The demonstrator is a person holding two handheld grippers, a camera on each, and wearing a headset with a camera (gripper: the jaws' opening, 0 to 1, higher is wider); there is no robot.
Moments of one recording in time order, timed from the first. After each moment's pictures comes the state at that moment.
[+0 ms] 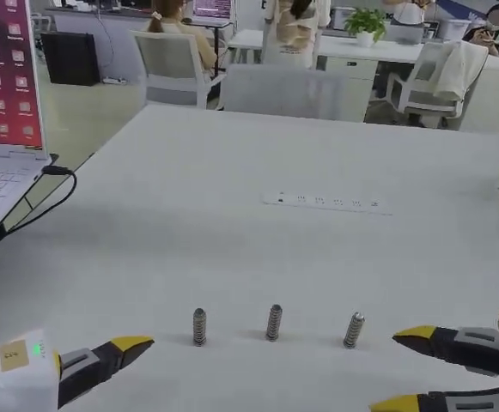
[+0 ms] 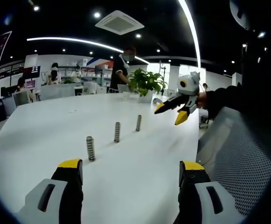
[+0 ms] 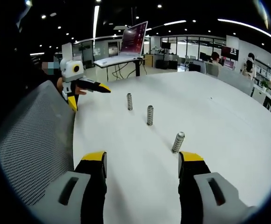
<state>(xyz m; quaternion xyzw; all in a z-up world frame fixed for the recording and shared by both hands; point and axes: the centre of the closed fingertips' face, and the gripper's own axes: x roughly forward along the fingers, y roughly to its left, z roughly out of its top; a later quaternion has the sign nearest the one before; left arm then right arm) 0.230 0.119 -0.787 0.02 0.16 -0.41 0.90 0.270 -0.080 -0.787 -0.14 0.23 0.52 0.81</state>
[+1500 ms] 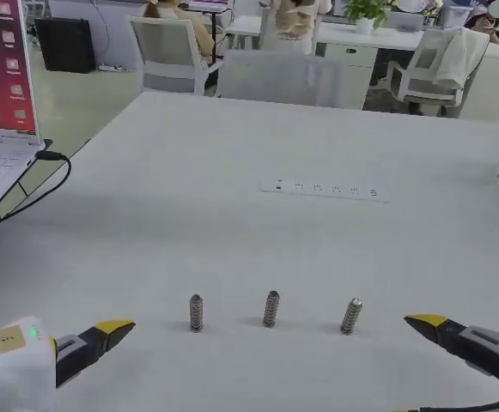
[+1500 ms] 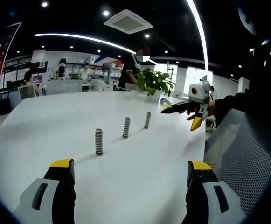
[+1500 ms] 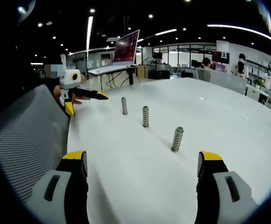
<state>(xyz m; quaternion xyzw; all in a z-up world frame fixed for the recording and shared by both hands) 0.241 0.129 -0.802 0.00 0.17 -0.38 0.91 0.272 -0.076 -0.800 -0.10 0.20 0.50 0.84</state>
